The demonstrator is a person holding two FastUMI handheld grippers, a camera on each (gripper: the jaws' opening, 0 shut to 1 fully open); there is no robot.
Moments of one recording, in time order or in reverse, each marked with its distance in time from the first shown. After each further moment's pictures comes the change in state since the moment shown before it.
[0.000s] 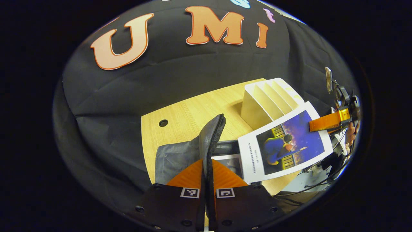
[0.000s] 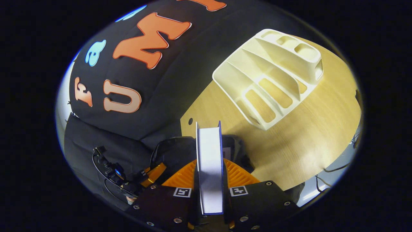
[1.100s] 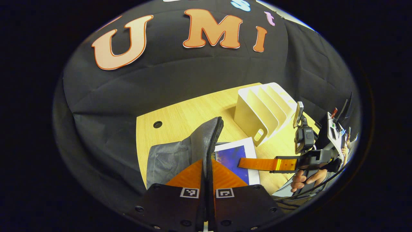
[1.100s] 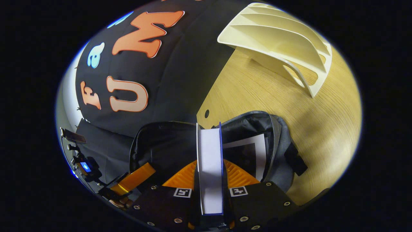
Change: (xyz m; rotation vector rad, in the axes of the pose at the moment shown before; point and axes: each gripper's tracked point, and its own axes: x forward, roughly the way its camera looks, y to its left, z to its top) left arm -0.004 -0.031 0.007 -0.022 -0.026 -0.046; right arm 0.139 0.007 -0.078 0.087 -0.050 0.196
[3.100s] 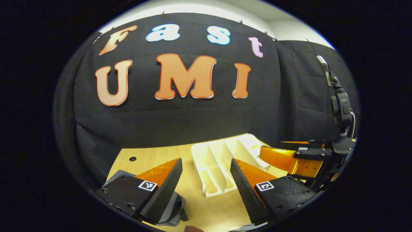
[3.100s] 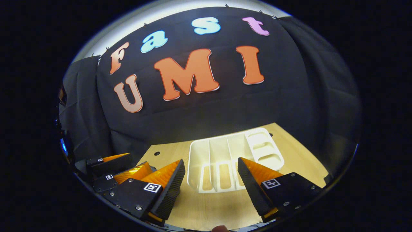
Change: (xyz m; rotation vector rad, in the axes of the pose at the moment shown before) left arm -0.026 -0.247 0.142 -0.139 -0.567 0.133; right arm -0.274 0.025 0.260 -0.892 -0.497 -0.348
